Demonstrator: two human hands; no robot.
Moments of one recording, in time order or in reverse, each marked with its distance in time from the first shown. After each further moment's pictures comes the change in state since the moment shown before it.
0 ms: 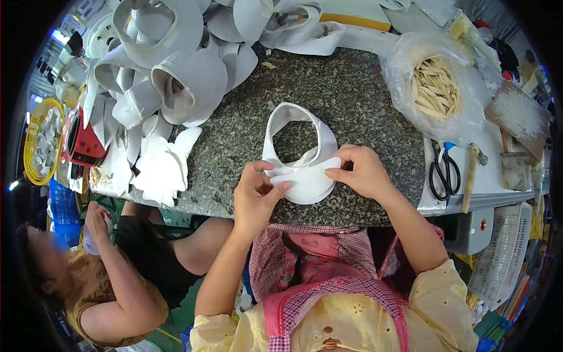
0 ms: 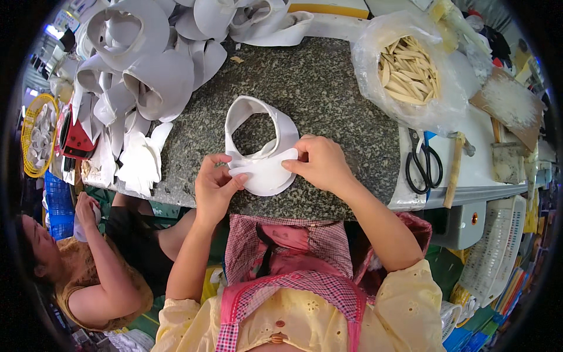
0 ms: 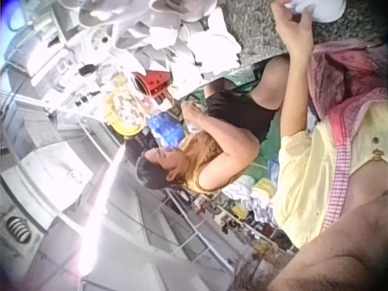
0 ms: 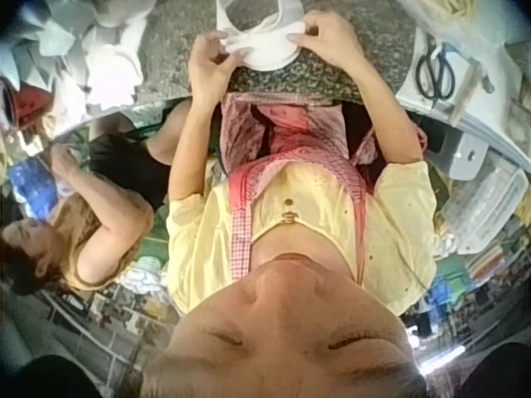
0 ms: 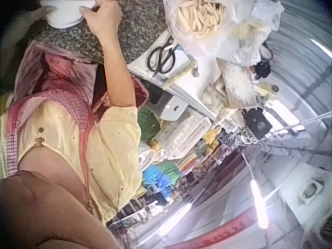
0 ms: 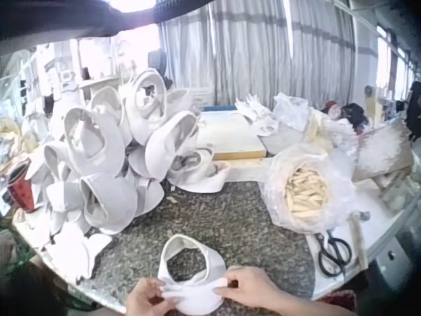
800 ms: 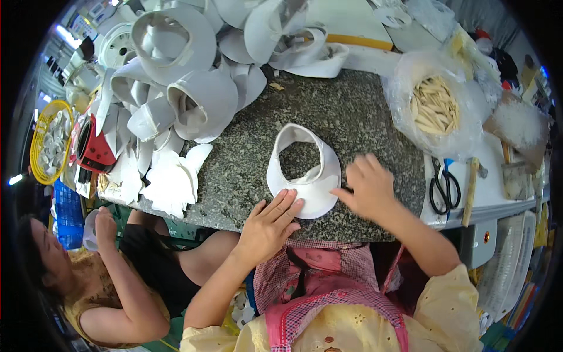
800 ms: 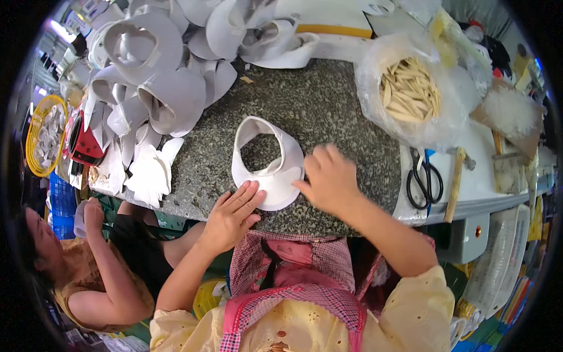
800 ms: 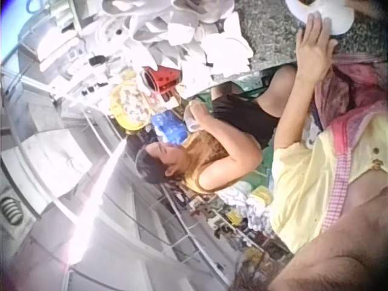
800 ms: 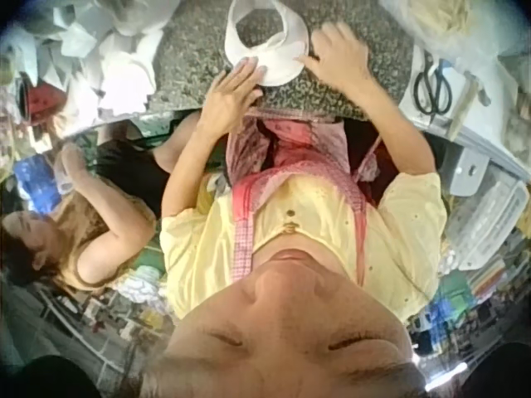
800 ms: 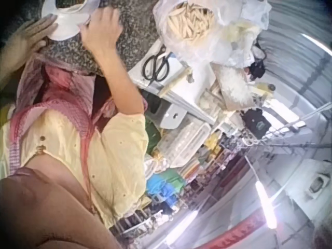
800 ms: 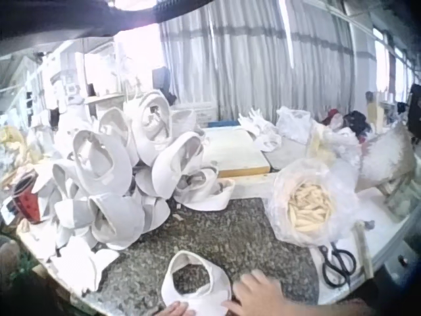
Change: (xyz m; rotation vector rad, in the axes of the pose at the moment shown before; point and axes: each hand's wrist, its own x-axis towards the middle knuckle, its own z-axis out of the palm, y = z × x) left_hand -0.015 -0.004 -0.020 1.015 -0.183 0.744; right_hand -0.006 -0.008 0.003 -0.698 0.347 -0.458
